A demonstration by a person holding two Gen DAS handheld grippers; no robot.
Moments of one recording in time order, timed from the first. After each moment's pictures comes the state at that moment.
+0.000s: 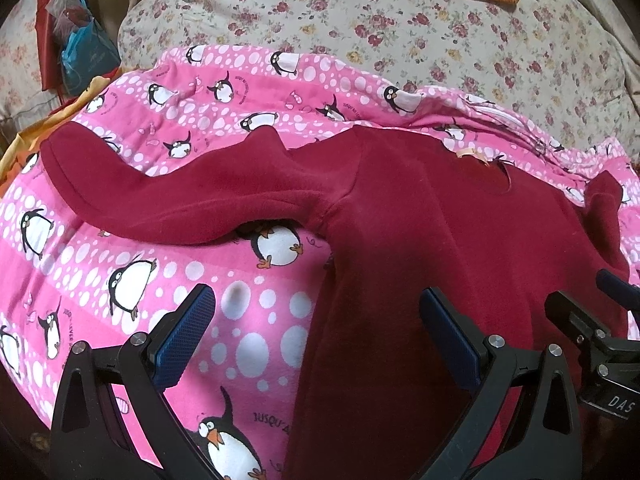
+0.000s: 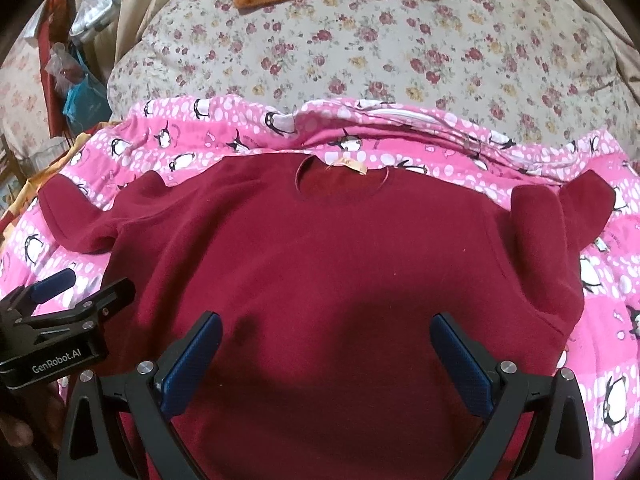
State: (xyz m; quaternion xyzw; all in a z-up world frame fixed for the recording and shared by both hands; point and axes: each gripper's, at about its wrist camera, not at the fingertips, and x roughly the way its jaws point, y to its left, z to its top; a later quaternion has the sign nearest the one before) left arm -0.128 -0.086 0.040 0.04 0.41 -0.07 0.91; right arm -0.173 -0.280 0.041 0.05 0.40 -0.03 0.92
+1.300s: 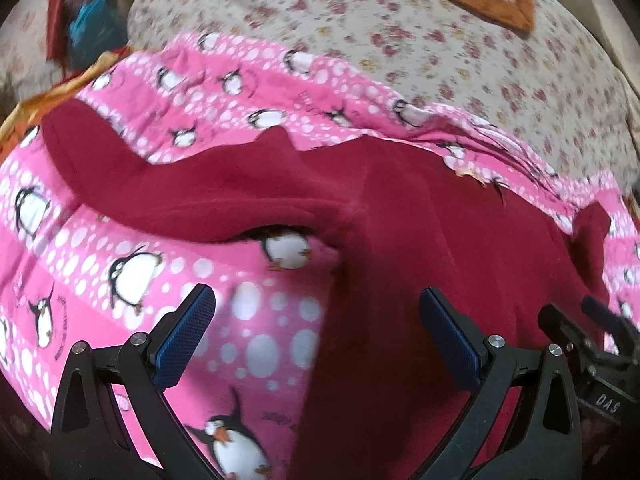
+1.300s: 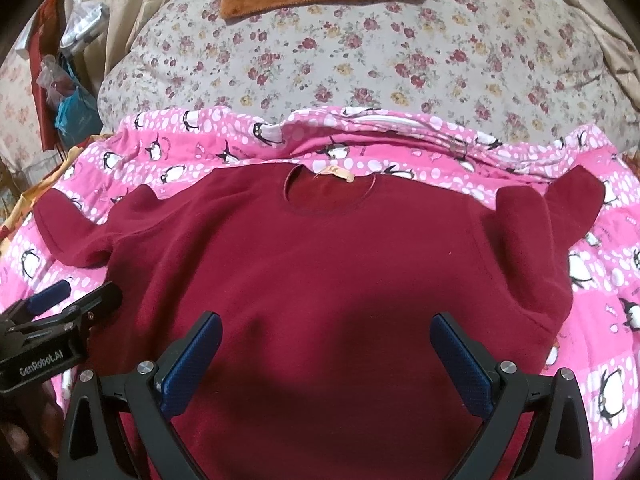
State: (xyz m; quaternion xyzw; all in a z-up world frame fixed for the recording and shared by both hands) left arm -0.120 -0.058 0.050 -0.02 0.42 -0.07 0.90; right arm -0.173 -0.285 0.046 0.07 0.40 -0.04 0.91
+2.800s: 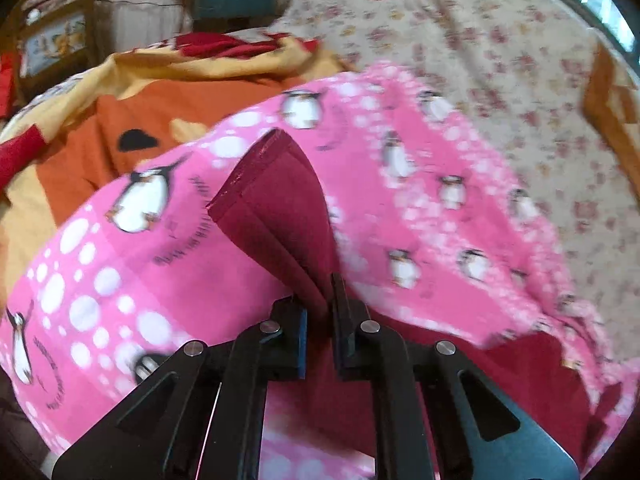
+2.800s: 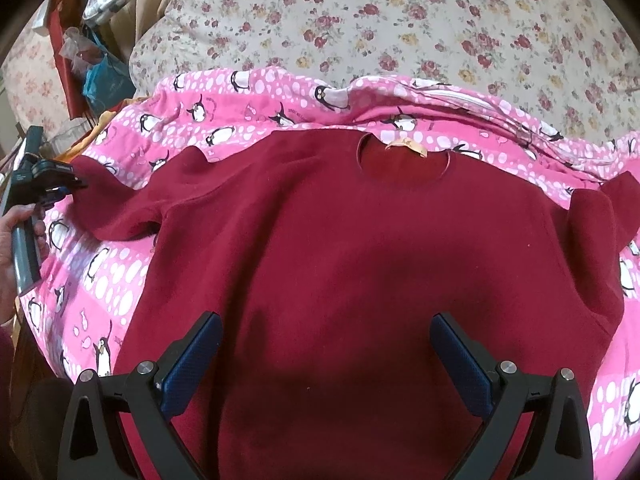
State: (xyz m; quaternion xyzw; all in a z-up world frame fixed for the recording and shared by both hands) left arm 0.015 0.148 0.090 -0.16 0.42 0.06 0.89; right arm -0.156 -0.245 0.043 0.06 0.44 0.03 0.89
